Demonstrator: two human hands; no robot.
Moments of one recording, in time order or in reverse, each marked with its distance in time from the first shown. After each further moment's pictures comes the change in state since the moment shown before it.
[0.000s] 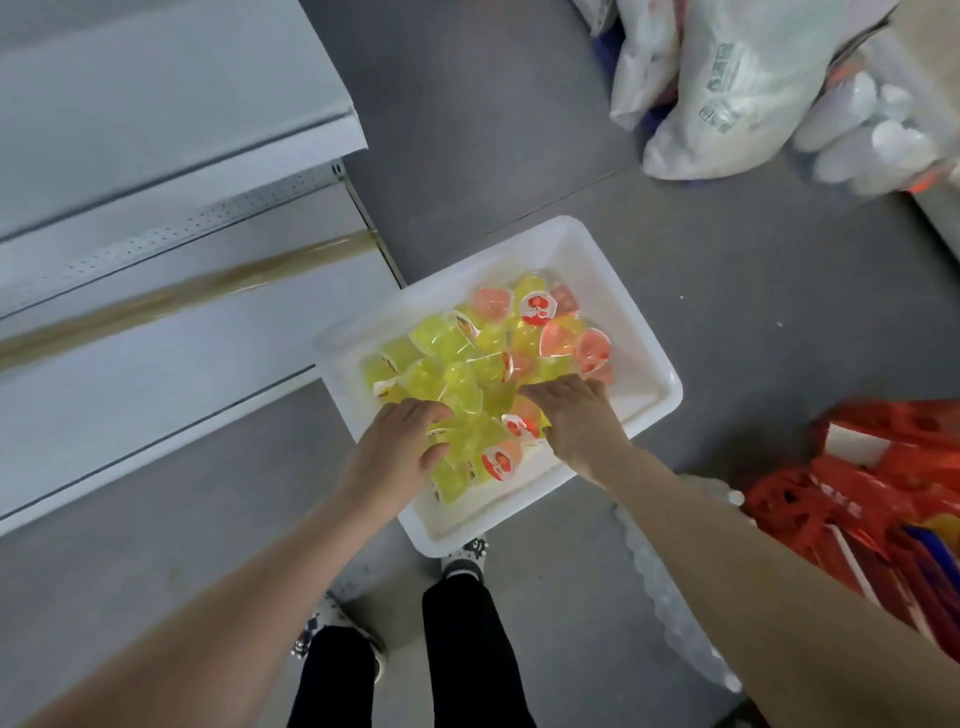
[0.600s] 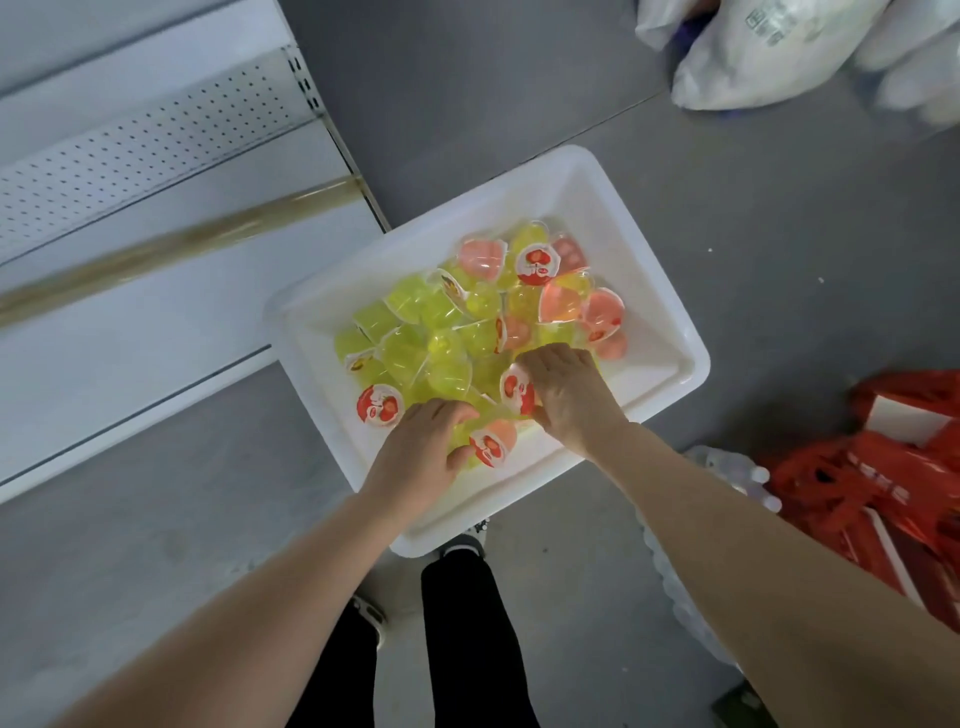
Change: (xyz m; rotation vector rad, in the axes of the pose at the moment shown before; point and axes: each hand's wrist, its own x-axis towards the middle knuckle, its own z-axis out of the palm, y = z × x) left_hand 0.020 0.007 0.077 -0.013 -0.133 -0.023; right_hand 0.035 0.030 0.060 0.096 0.235 -0.158
